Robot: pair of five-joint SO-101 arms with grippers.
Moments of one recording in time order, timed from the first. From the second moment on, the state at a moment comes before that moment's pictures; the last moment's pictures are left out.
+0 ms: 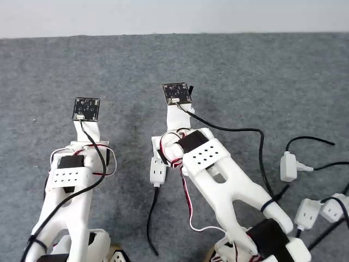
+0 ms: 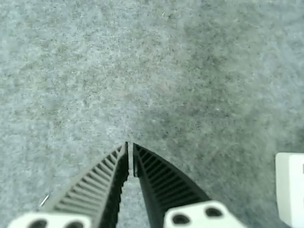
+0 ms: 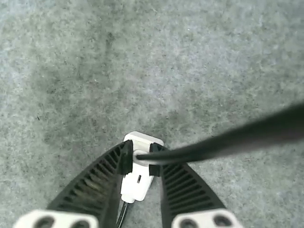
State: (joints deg) left arm -9.0 -28.9 61.2 41.9 1.5; right arm -34.5 -12.0 31.3 52.5 -23.1
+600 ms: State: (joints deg) left arm -9.0 -28.9 61.2 41.9 1.5; right arm -35.3 -11.5 31.3 51.5 -23.4
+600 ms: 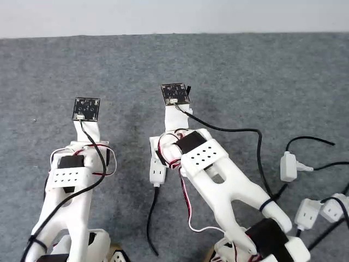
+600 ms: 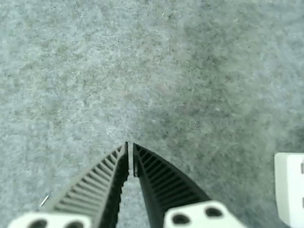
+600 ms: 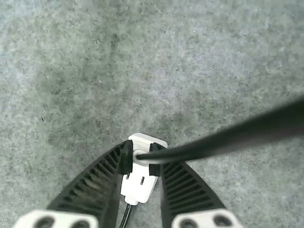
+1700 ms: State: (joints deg) left arm -9.0 -28.9 61.1 41.9 0.2; right arm -40.7 -5.5 32.6 54.4 -8.6
